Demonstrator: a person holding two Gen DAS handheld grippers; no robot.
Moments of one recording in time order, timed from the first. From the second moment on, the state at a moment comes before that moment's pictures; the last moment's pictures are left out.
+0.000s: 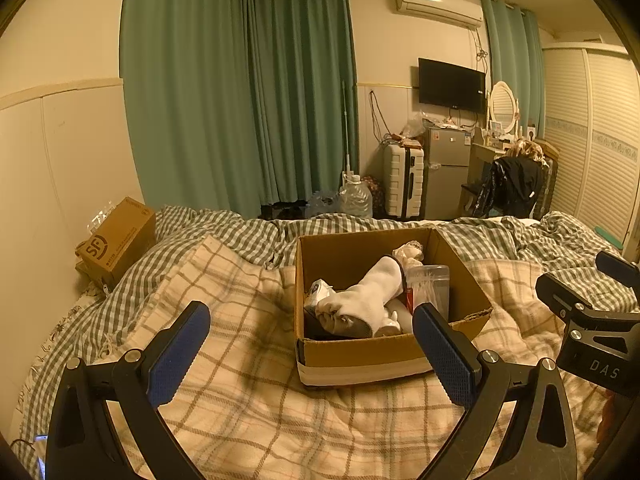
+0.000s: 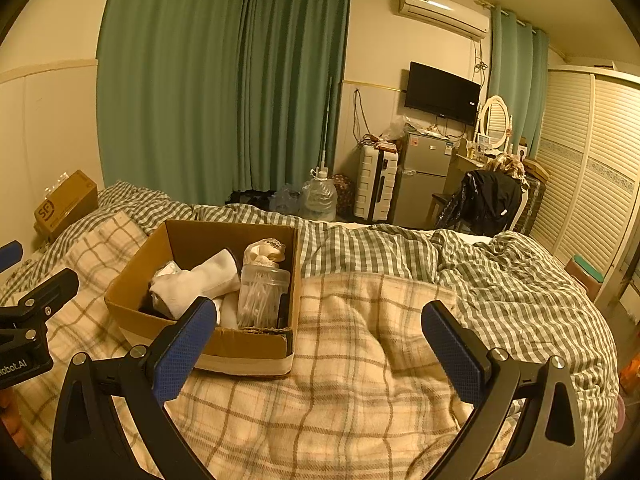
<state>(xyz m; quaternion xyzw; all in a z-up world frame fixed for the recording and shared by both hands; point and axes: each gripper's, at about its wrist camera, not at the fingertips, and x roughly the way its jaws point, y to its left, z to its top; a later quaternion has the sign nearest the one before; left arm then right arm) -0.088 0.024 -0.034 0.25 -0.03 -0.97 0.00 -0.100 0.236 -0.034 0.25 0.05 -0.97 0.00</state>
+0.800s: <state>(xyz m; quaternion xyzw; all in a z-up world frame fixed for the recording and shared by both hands) -0.087 0.023 -0.033 0.25 -0.03 -0.97 0.00 -0.100 0.235 -0.034 0.25 0.05 -0.97 0.00</state>
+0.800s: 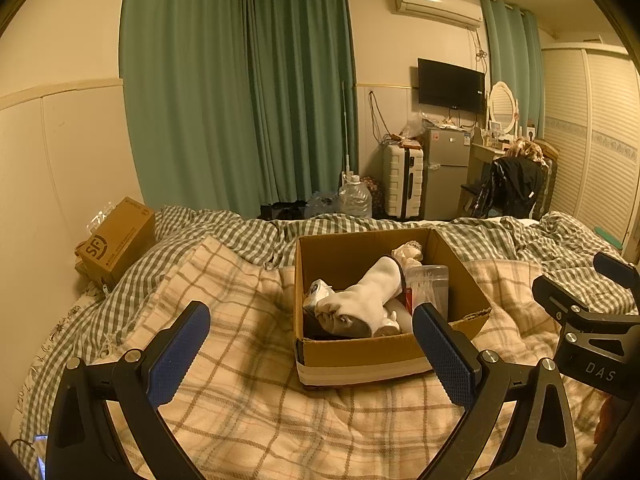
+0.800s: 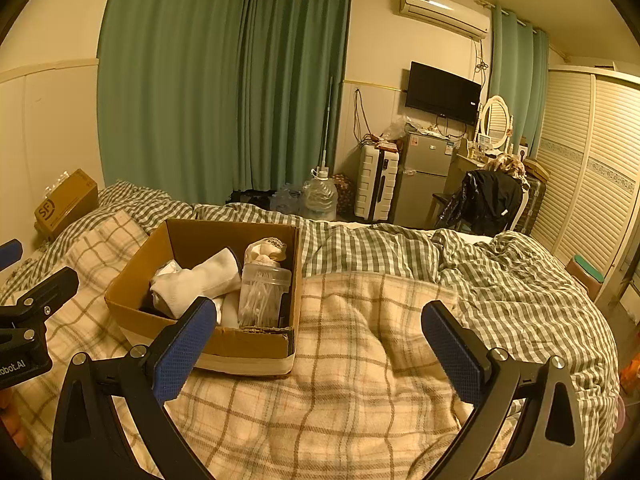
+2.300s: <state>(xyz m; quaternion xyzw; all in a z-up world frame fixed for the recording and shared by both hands) -0.090 0.019 -0.035 0.25 -0.04 -0.97 0.01 -0.102 0.232 -0.036 0.25 0.05 -0.97 0.00</state>
